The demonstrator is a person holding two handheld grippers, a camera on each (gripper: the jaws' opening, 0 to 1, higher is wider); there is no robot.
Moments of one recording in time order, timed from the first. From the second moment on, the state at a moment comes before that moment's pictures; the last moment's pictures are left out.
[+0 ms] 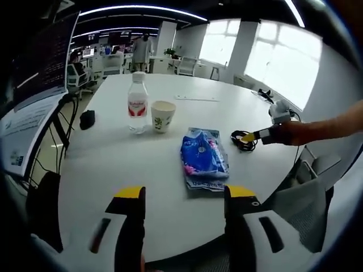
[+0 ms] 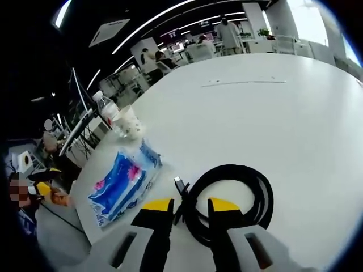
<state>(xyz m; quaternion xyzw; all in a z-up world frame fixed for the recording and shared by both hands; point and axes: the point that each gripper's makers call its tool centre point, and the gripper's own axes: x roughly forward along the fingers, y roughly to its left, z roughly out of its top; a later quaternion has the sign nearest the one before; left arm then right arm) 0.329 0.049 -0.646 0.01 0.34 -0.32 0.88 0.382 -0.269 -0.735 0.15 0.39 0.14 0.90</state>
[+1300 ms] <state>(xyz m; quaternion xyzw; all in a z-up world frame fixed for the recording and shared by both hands) 0.313 0.005 -0.651 -0.01 0.35 -0.34 0.87 0.379 -0.210 -0.719 0.11 0.38 0.22 0.89</state>
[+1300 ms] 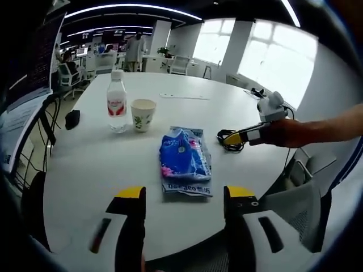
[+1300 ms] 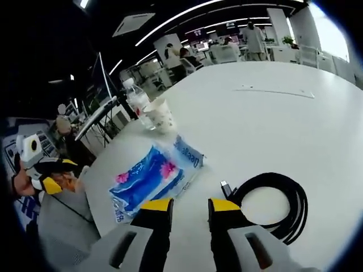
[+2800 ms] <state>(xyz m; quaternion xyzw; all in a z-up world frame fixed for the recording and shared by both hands) 0.334 -0.068 -0.718 -0.08 0.45 -0.32 0.83 0.437 -0.131 -0.723 0.00 0.42 0.33 0.85</state>
